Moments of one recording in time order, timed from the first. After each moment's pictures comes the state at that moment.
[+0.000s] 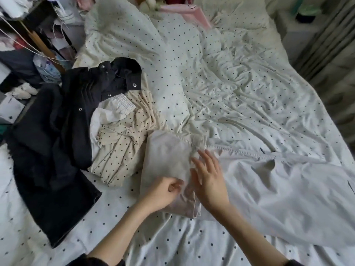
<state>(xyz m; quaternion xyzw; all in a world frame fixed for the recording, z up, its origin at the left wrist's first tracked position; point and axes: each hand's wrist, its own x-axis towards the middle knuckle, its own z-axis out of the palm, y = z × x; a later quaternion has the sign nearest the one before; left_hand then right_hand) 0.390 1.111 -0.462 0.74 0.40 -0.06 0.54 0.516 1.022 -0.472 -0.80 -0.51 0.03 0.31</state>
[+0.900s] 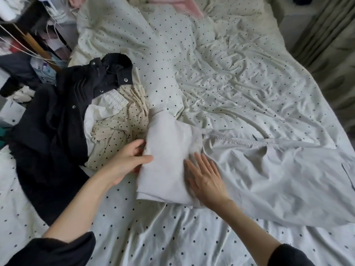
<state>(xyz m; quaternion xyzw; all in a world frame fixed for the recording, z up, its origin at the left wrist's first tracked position) 0.377 1.154 -0.383 0.59 0.46 0.02 0.66 0.525 0.985 -0.504 -0.81 -0.55 0.12 0.13</state>
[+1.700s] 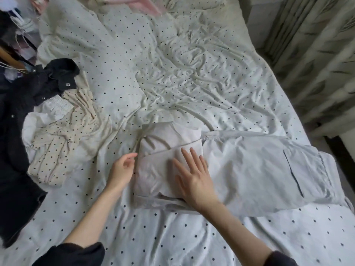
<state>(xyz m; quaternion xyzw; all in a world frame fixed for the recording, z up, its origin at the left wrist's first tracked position) 0.493 1.042 -0.465 0.66 0.59 0.10 0.45 0.630 0.878 -0.493 -0.81 -0.53 0.06 0.25</state>
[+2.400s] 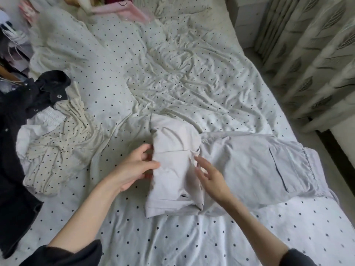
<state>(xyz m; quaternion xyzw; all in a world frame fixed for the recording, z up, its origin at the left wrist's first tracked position) 0.558 1.004 -0.380 0.59 0.45 -0.03 0.67 0.686 0.834 -0.485 -0.77 -0.29 0.36 0.44</state>
